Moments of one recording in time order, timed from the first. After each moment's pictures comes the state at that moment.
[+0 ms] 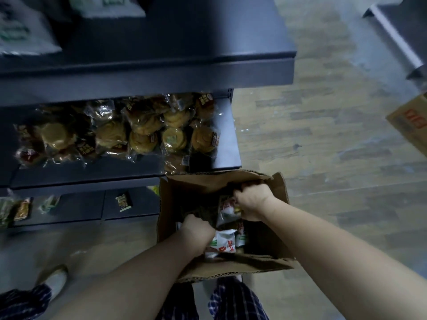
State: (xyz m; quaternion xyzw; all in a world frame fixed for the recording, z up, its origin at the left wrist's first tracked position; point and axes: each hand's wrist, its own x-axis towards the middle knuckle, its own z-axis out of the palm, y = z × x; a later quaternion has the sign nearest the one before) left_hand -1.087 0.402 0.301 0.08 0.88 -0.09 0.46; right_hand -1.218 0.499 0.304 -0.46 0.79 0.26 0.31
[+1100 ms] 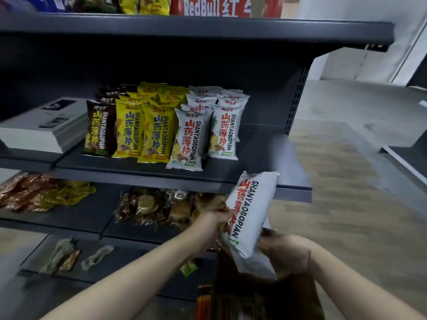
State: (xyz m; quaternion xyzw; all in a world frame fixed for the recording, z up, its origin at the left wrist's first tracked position) left_hand -1.050 0.312 0.538 -0.21 0.54 0.81 -0.10; right_hand -1.181 0.465 0.508 -0.02 0.50 -0.54 0.68
